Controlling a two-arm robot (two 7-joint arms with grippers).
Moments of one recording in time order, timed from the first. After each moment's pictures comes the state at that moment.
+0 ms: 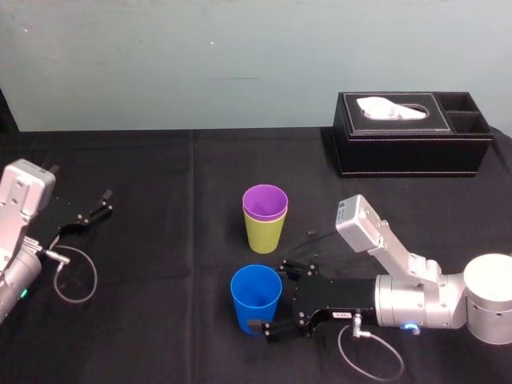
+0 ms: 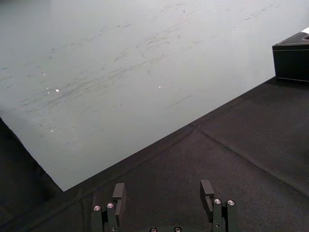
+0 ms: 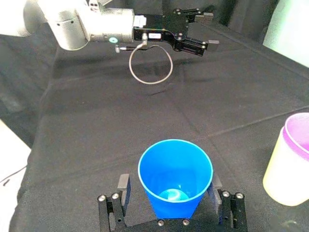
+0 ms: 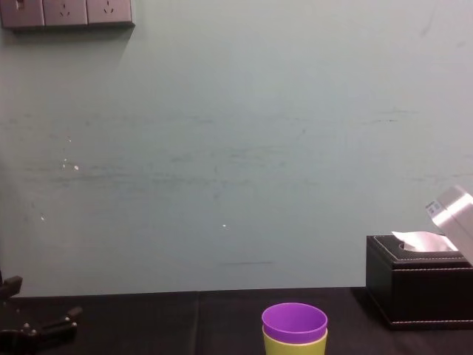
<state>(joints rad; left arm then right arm) -0.20 0.60 0.45 -1.41 -0.25 -0.12 0.03 0.37 0.62 -0.69 -1.47 0.44 0.07 0.78</state>
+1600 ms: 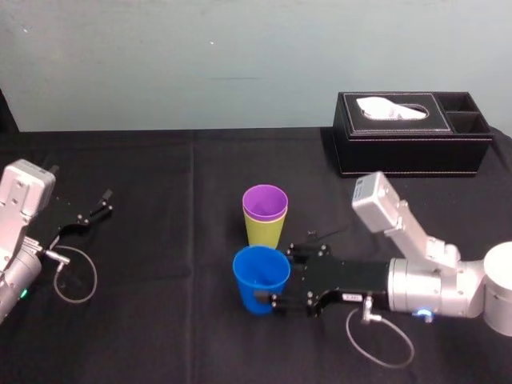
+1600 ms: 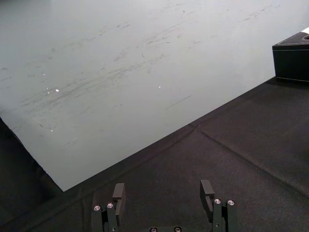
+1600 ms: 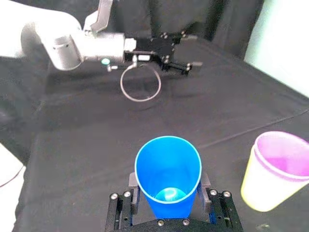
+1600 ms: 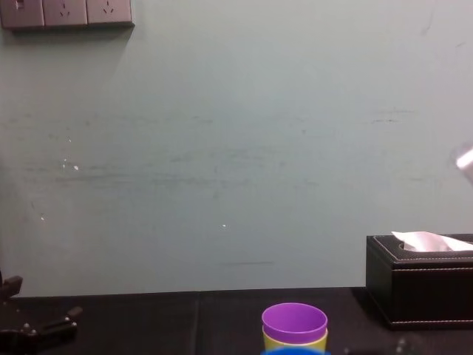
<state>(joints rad) -0.20 0.60 0.45 -1.41 -0.25 -0.12 0.03 0.34 0.67 -0.64 -1.57 0.47 0.11 0.73</state>
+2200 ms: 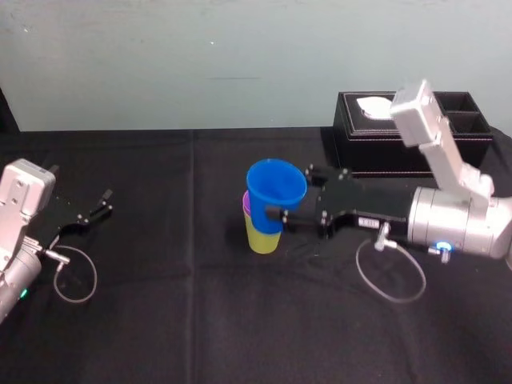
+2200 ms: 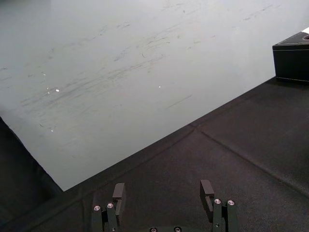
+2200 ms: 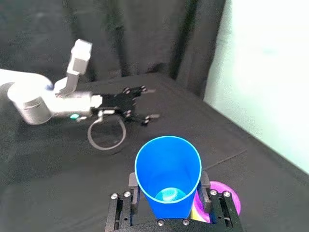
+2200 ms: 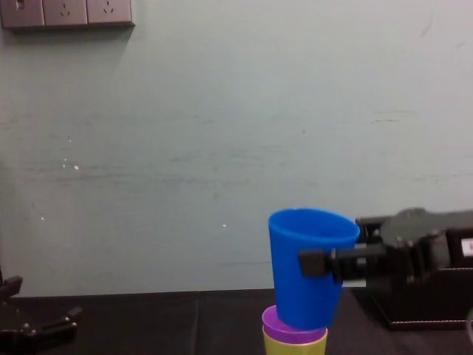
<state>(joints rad) -0.20 0.60 0.45 -1.41 -0.25 -0.12 0.03 0.39 0.69 -0.53 -1.68 0.57 0.21 0.64</state>
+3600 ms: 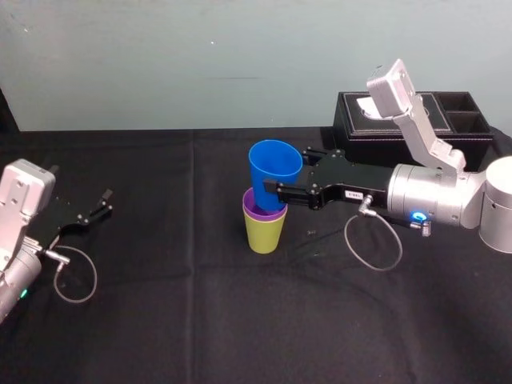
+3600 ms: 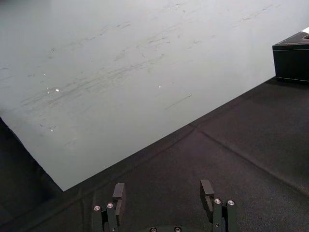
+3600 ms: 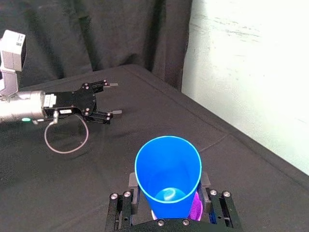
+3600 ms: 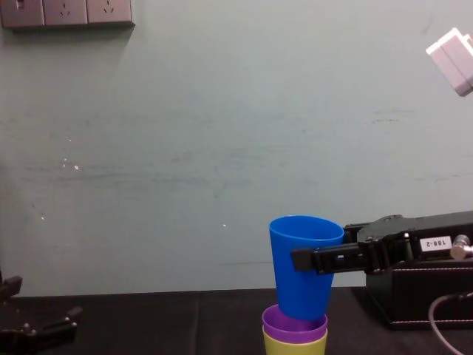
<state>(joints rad) -0.20 0.60 0.45 -1.41 -0.25 -0.12 0.03 0.53 0.58 -0.59 -1.46 0.55 0.24 0.63</state>
